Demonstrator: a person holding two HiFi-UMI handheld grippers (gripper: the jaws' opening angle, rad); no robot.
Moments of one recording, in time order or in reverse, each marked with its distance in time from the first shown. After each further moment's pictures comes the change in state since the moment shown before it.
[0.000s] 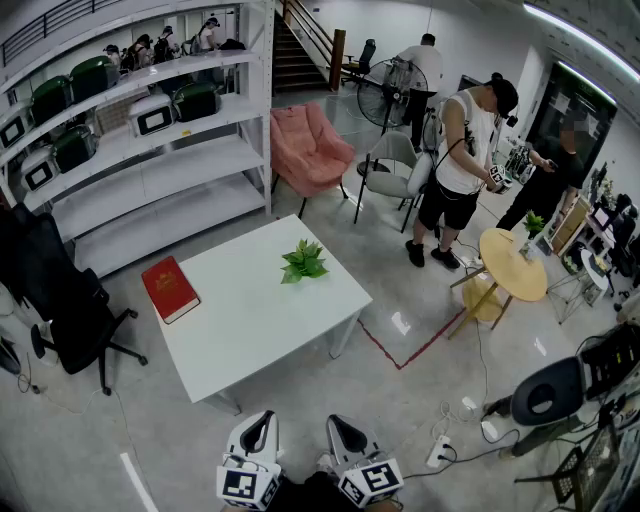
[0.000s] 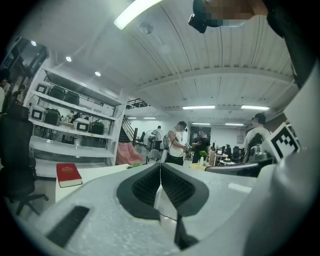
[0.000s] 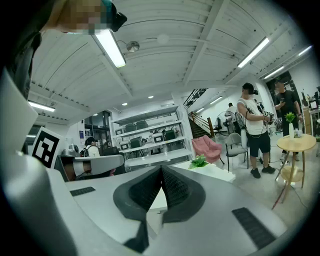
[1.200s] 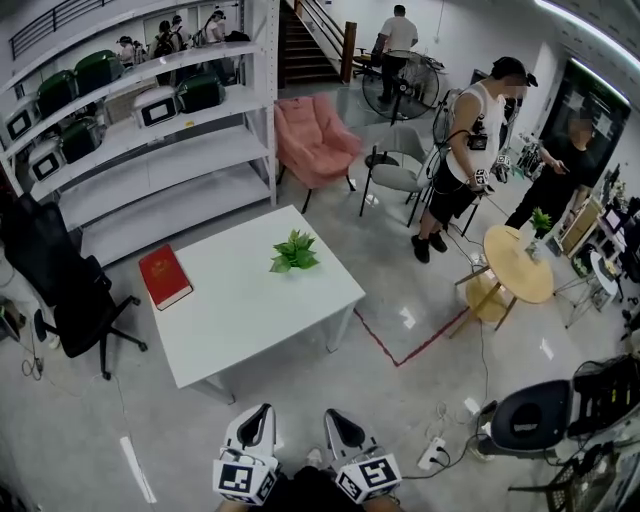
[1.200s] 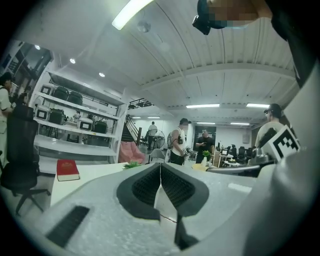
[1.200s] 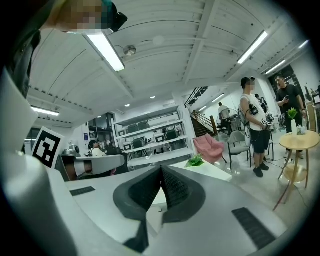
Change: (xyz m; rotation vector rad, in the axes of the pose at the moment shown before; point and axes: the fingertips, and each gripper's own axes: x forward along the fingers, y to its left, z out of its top) left arm 0.029 -0.056 -0.011 -0.010 0.008 0.063; right arm -0.028 -0.058 0.003 0.012 0.001 0.057
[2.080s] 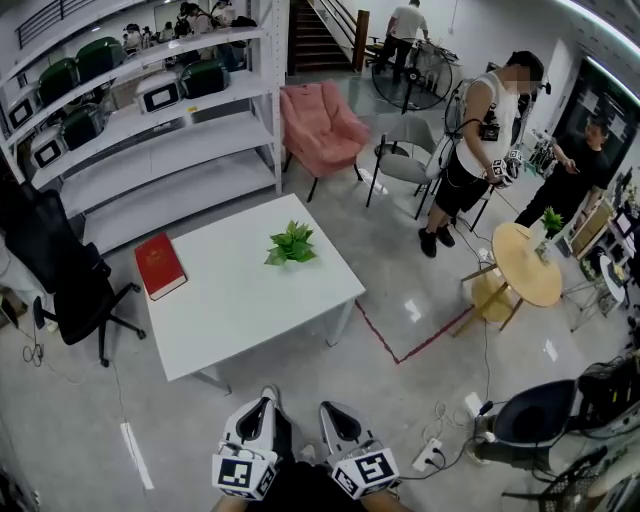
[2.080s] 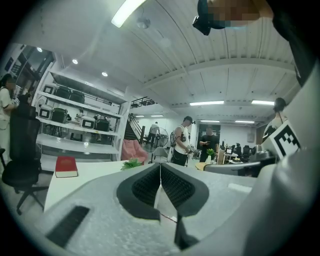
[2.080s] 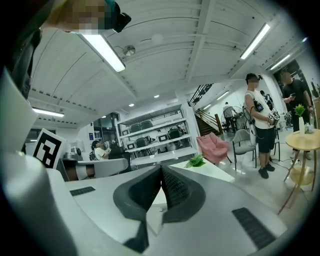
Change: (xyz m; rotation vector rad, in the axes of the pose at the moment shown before) left arm 0.044 -0.016 -0.021 -0.005 0.012 0.049; right arm 0.018 -0.044 -0.003 0.001 0.007 0.060
